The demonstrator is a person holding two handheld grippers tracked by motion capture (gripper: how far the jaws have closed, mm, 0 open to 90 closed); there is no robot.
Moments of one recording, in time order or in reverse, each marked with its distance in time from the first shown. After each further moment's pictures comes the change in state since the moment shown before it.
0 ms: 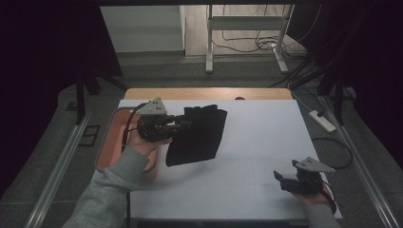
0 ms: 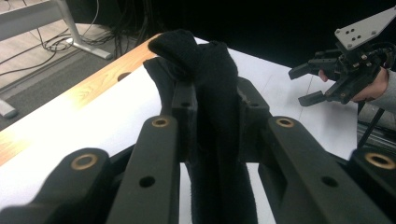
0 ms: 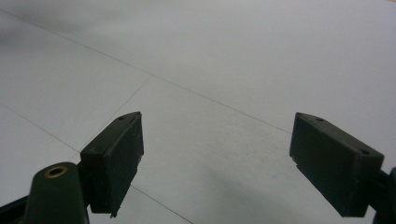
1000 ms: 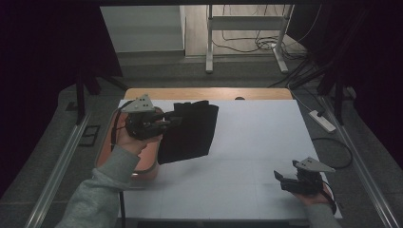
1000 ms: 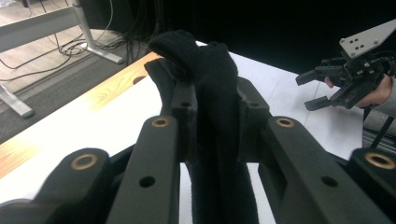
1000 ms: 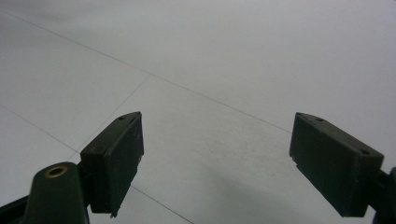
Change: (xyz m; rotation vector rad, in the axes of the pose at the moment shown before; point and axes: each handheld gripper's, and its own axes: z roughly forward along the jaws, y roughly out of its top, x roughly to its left) left arm 0.008 0.000 -0.027 -0.027 0.040 -0.013; right arm -0.001 0.000 0.000 0.005 -0.003 0.004
